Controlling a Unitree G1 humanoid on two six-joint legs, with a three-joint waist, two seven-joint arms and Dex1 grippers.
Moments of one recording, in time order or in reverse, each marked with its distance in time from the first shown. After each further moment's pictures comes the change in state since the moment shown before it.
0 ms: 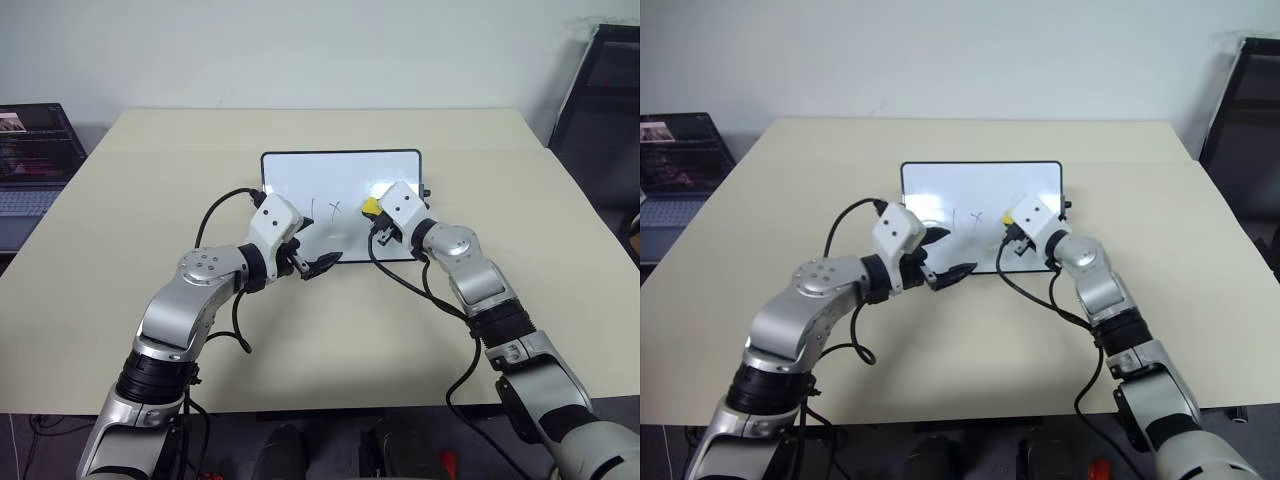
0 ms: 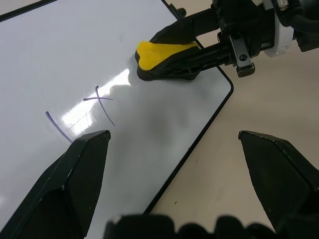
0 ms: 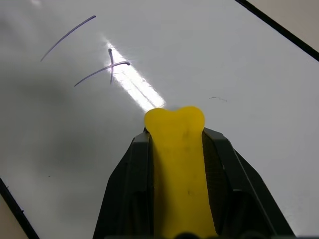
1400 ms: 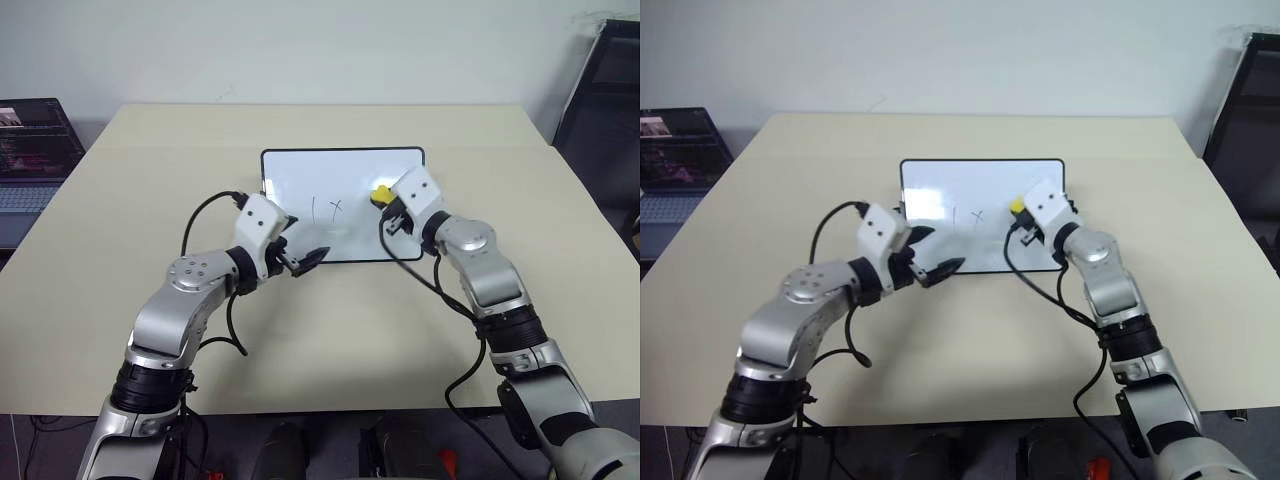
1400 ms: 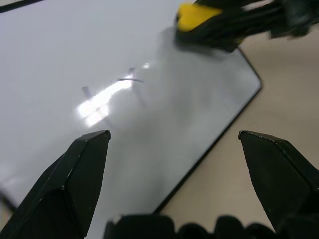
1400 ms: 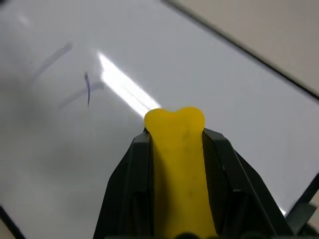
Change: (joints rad) left arm 0.058 -0.012 0.088 -0.018 -0.003 0.012 0.082; right arm 0.052 0.018 -0.132 -0.263 0.086 0.175 0.018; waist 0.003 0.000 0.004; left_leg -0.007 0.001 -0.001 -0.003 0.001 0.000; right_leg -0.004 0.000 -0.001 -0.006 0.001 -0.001
